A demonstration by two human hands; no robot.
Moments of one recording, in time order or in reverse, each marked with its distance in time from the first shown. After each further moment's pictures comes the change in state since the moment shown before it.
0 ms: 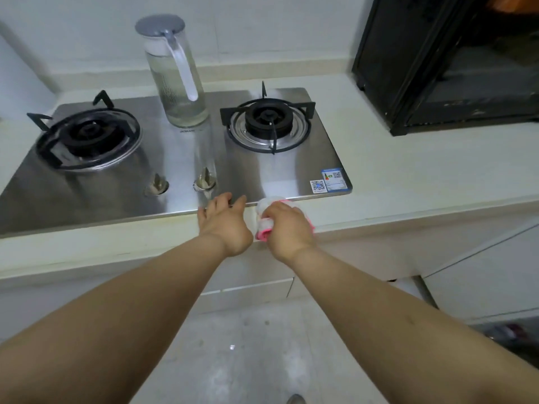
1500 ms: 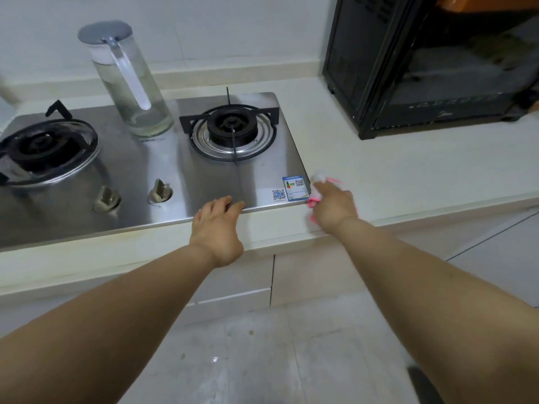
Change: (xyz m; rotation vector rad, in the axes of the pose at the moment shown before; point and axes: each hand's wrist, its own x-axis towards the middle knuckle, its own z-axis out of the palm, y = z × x) left_hand 0.019 0.061 0.018 0.040 0.068 0.133; right_hand 0.044 0.140 -0.092 0.188 0.080 0.318
